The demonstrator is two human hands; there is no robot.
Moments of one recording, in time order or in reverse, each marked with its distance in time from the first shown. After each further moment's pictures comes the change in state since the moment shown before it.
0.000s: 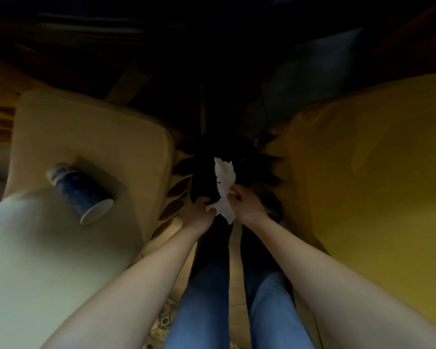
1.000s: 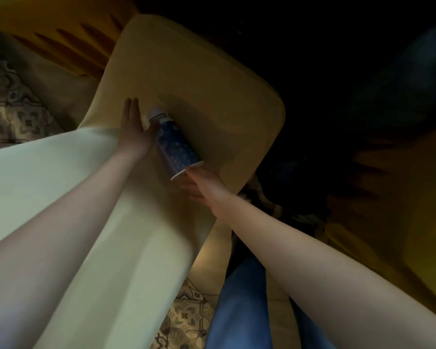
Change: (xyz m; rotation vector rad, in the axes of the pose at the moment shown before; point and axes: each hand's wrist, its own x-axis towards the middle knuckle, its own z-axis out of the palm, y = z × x) left_hand 0.051 -0.179 -0.298 -0.068 0.596 0.144; right_hand 0.004 -0.151 0.260 0.391 -0.407 0.169
